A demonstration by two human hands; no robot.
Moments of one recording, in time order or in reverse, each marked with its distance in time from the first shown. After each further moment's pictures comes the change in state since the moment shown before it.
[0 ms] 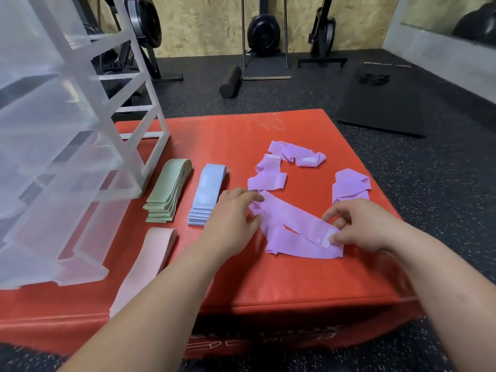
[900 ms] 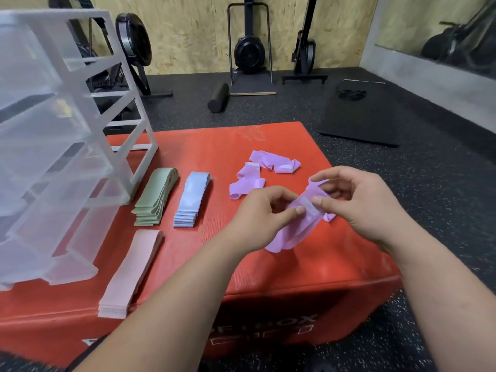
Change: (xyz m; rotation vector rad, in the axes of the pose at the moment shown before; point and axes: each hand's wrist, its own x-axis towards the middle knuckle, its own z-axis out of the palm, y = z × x) left_hand -0.004 0.122 -0.013 -0.721 -0.170 0.005; right_hand -0.079 -0.021 -0.041 0.525 0.325 -0.431
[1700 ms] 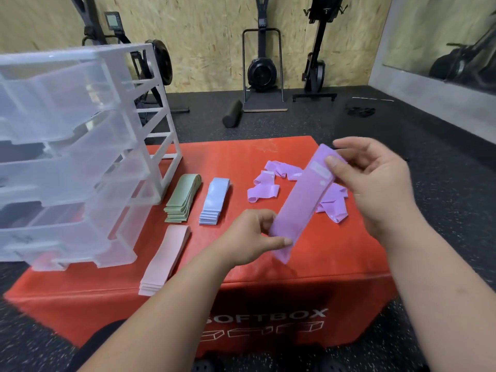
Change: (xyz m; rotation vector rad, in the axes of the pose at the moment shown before) left_hand -0.071 -0.004 -0.043 0.124 -0.094 -0.079; right_hand -0.022 -0.071 0.025 0.358 0.314 -0.183
